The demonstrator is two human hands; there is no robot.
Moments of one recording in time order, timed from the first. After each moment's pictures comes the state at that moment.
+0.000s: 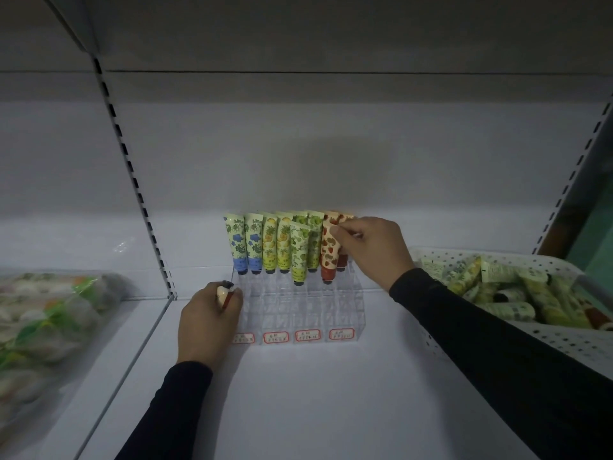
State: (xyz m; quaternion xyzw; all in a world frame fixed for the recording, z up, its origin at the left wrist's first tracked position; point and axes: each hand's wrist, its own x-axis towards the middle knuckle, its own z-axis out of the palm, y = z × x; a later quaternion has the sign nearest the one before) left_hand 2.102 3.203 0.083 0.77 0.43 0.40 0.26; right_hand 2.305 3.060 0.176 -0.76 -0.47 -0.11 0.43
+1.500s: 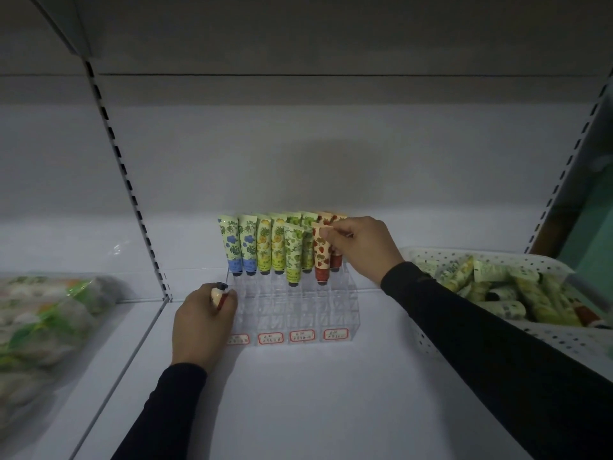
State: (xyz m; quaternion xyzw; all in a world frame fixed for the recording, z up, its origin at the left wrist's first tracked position) left_hand 2.101 3.199 0.088 0.76 0.43 0.41 0.26; right_hand 2.313 3.064 0.176 -0.77 -0.48 -0.04 0.43
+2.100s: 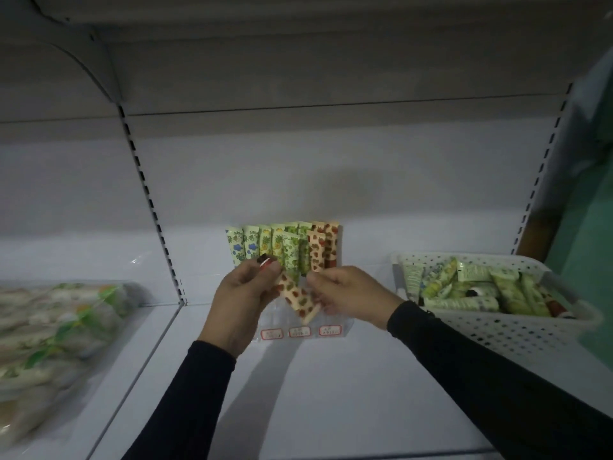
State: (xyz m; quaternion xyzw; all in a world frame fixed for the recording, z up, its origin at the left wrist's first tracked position) left_hand 2.112 3.134 0.154 0.55 0.20 0.37 0.72; right_hand 2.263 3.015 0.162 -0.72 -0.46 0.28 0.45
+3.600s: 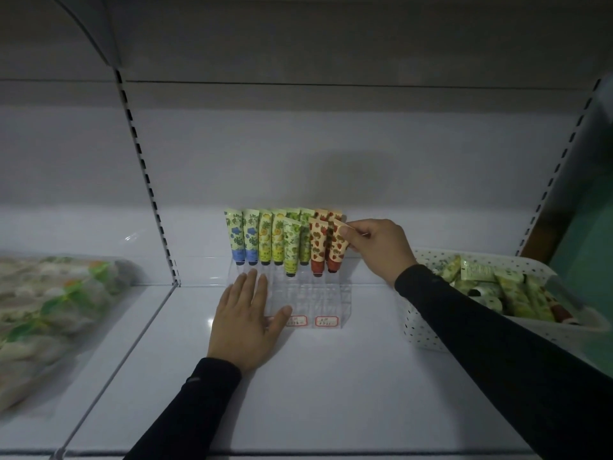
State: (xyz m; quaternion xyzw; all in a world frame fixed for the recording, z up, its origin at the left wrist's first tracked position) left_hand 2.118 3.161 0.053 0.91 0.33 0.24 0.01; right_hand 2.324 3.030 0.174 -0.76 -0.45 -0.02 0.47
